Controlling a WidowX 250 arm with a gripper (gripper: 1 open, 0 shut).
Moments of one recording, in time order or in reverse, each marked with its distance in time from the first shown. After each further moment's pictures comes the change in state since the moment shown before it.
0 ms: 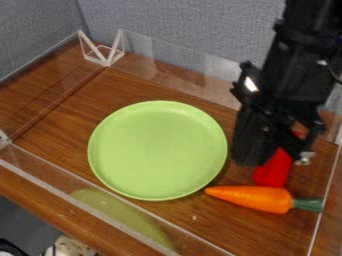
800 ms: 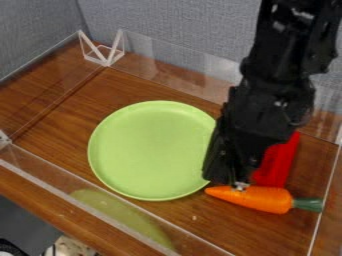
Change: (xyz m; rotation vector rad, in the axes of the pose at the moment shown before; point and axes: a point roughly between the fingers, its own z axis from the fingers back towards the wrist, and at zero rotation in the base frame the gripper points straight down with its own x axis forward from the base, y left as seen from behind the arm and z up) arm -0.009 0.023 -0.036 0.116 0.014 -0.269
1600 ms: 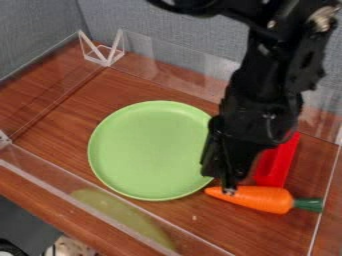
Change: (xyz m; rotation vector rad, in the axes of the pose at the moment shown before) arm 0.006 0.020 -0.016 0.180 -0.047 -0.004
